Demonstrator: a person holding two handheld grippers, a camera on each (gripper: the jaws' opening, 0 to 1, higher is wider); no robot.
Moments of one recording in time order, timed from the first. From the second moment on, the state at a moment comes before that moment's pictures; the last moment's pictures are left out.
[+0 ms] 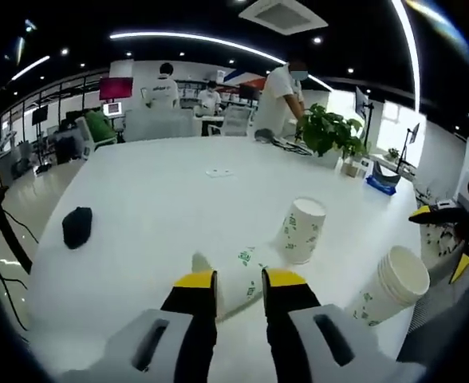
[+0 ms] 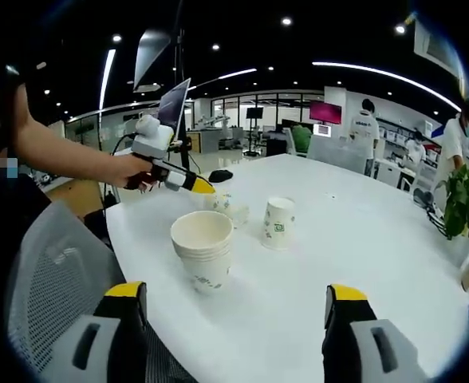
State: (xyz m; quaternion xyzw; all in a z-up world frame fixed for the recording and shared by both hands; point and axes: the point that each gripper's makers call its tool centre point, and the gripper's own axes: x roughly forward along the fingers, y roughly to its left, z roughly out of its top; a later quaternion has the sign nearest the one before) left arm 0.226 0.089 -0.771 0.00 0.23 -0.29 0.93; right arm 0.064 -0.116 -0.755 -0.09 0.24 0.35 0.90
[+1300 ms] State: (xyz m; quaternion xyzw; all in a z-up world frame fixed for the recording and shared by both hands) left arm 0.213 0.085 -0.762 -0.22 0.24 -0.34 0.88; right arm 0.063 -0.117 -0.757 -0.10 0.24 0.35 0.90
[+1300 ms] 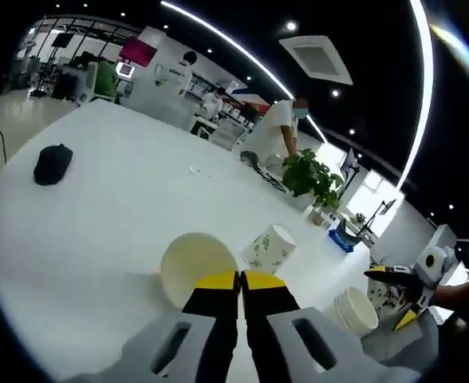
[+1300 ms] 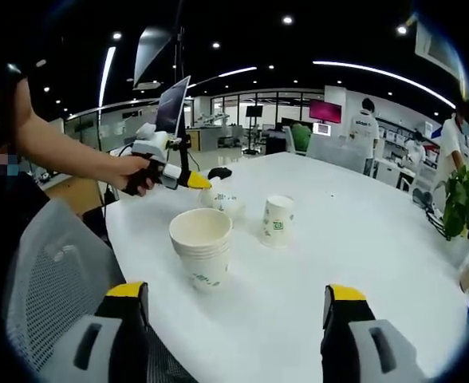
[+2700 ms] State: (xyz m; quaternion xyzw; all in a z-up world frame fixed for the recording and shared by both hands) left arm 0.146 0.061 -0.642 -0.13 0.22 -0.41 0.87; right arm 0.061 -0.112 -0.750 -0.08 0.23 0.36 0.90
